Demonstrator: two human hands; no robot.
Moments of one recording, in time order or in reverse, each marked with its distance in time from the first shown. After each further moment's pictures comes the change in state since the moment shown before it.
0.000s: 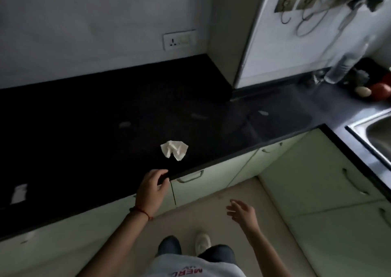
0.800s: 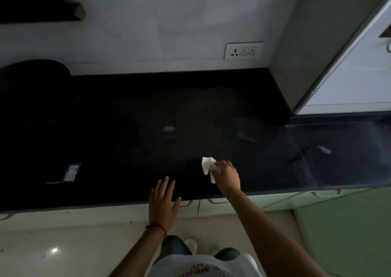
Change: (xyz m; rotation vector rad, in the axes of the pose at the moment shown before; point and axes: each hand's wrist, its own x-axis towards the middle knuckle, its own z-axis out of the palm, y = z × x) left_hand 0.007 -0.060 -0.002 0.364 0.096 -0.243; right_hand 0.072 -0.158 0.150 -0.823 -0.156 -0.615
